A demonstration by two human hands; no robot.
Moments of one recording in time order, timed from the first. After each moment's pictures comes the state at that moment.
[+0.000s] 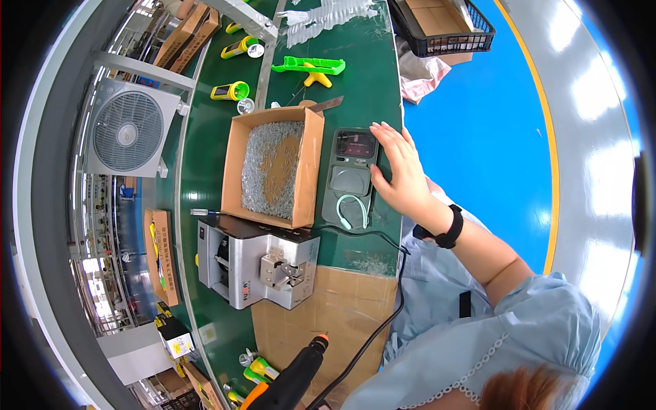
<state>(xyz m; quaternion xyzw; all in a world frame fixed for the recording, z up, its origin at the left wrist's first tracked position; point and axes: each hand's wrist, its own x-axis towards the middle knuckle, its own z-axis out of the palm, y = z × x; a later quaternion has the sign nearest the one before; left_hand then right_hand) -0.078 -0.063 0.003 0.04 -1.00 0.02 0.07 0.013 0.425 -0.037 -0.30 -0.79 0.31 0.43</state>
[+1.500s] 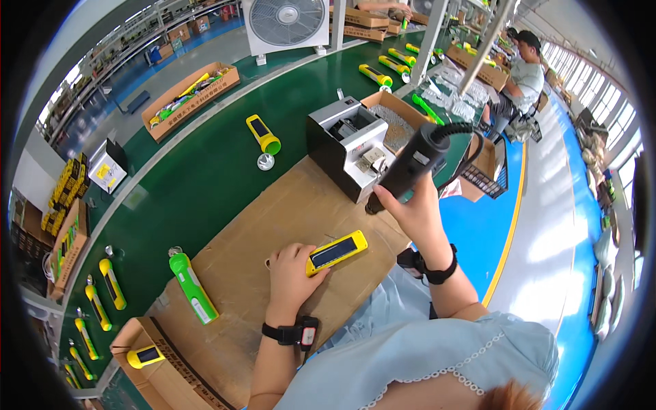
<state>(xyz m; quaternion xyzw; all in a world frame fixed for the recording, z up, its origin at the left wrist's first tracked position) -0.019 -0.044 0.022 -0.34 -0.88 -0.34 0.05 0.021 0.199 0.107 -0.10 -0.86 0.31 0.39</state>
